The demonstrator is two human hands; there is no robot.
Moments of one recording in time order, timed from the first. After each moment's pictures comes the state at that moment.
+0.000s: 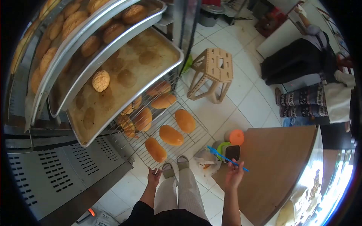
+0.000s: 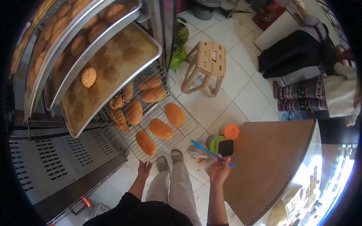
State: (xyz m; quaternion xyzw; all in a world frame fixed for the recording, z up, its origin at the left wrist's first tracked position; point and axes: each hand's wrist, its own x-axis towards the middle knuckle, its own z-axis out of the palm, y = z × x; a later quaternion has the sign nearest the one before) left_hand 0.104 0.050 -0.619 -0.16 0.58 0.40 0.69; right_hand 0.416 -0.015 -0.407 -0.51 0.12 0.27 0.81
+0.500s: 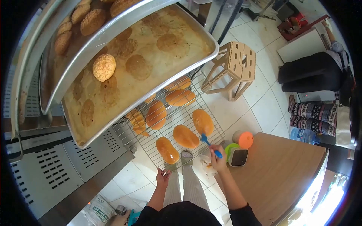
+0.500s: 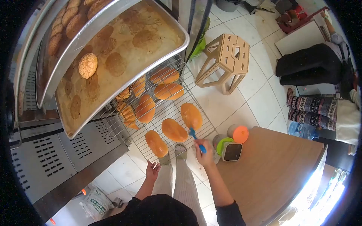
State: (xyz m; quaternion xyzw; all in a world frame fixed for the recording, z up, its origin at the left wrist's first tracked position) left_hand 0.126 0.016 -0.622 -0.17 0.63 0.39 0.65; right_hand 0.405 0.083 -0.505 -0.68 -0.51 0.26 0.45
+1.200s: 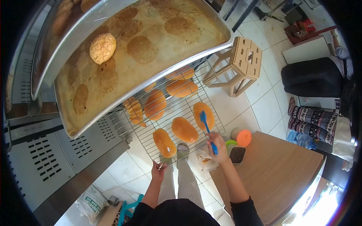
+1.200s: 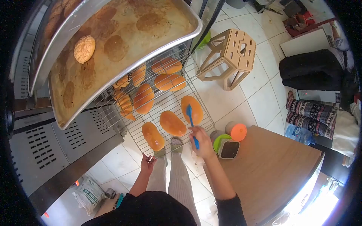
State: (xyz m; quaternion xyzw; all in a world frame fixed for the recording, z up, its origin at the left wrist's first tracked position) left_hand 0.129 0.015 -0.622 -0.19 0.62 0.40 0.64; right_hand 0.414 0.120 -0.481 -0.62 -0.66 0.27 0.35
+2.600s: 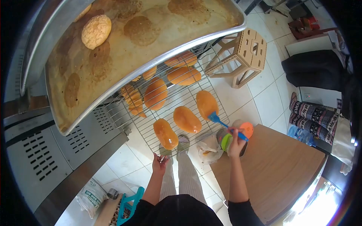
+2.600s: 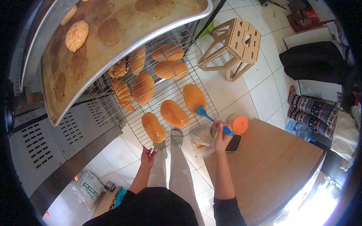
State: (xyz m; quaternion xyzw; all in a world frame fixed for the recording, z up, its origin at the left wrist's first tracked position) left_hand 0.134 0.022 -0.616 -0.24 0.61 0.40 0.64; right_hand 0.439 0.090 -0.507 -0.69 -0.23 0.35 0.59
